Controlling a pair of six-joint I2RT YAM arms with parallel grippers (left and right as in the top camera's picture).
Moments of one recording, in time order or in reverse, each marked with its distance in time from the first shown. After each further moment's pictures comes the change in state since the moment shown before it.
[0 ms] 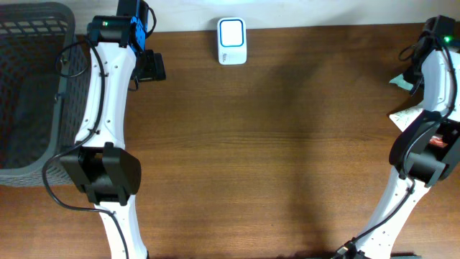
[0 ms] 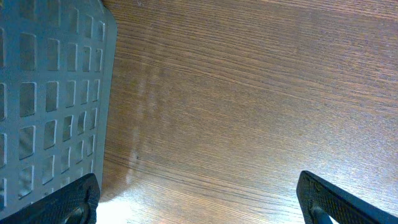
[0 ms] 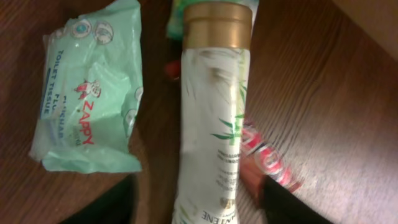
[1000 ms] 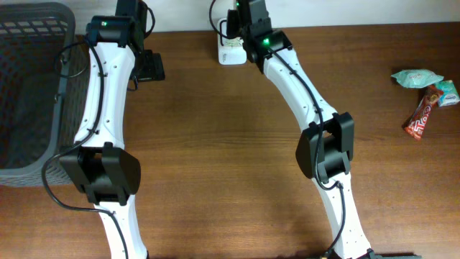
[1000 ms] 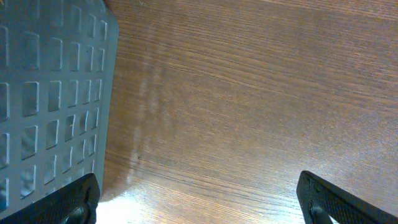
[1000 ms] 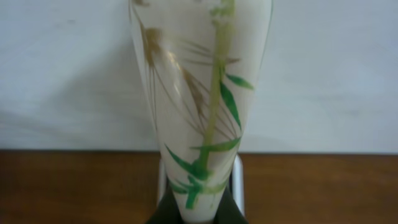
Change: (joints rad) left arm 0.005 0.000 0.000 0.000 0.000 0.000; right arm 0.792 0.103 0.195 0.690 -0.317 -0.181
